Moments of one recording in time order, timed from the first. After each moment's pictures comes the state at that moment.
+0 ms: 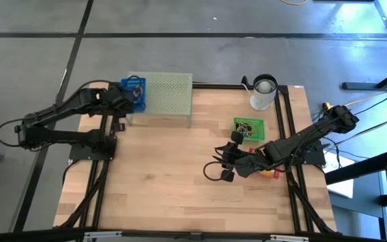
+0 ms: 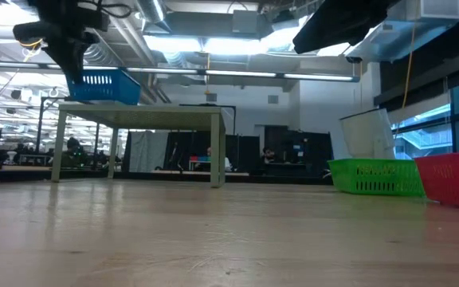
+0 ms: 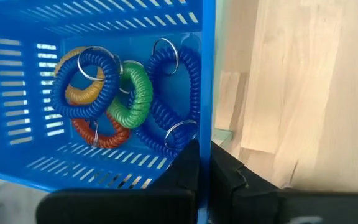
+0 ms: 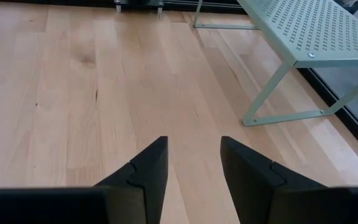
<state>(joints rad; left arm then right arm) 0.43 0.90 1.02 -1.30 -0.31 0.43 0.48 1.42 0.97 -0.29 0.69 0.33</state>
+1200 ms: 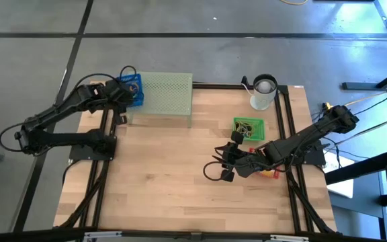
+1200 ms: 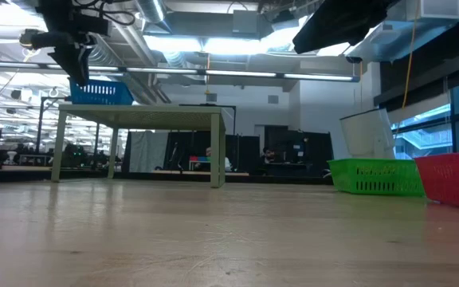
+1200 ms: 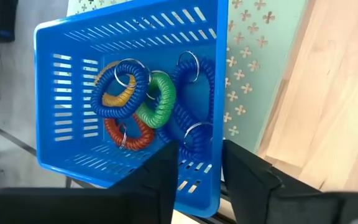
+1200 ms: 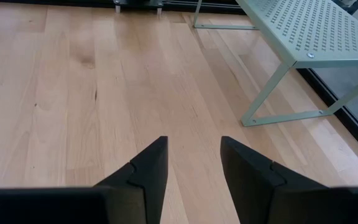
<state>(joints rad) 0.59 0.90 1.02 -1.23 -0.32 0.45 0.48 1.42 0.97 -0.29 0.69 0.33</state>
